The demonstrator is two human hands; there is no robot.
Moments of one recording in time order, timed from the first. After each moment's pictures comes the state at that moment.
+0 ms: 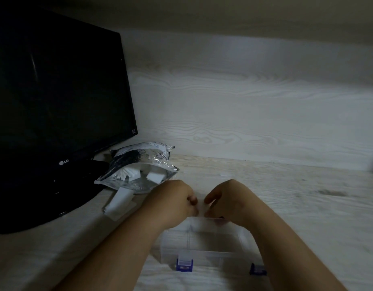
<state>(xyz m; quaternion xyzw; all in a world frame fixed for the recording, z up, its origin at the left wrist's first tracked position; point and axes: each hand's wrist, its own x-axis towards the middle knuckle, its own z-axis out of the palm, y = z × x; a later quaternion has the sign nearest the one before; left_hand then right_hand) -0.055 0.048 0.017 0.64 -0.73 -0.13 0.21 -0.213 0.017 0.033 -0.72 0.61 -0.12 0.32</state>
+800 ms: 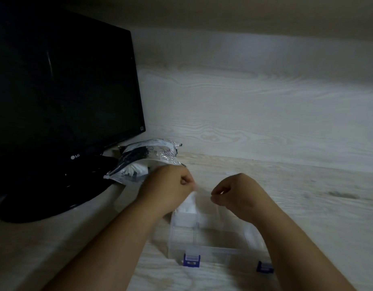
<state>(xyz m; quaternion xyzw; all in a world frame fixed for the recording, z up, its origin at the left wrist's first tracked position) -0.036 0.045 0.019 0.66 -0.66 -0.09 0.35 -0.219 0.016 0.032 -0.77 0.57 -0.19 0.21</state>
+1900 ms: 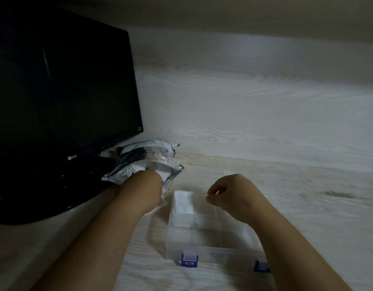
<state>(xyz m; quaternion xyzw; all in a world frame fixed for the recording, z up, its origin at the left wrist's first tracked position) -0.002 0.046 0.019 0.76 -0.64 -0.01 0.10 -0.215 0.019 0.032 -0.77 0.56 -0.19 0.23</state>
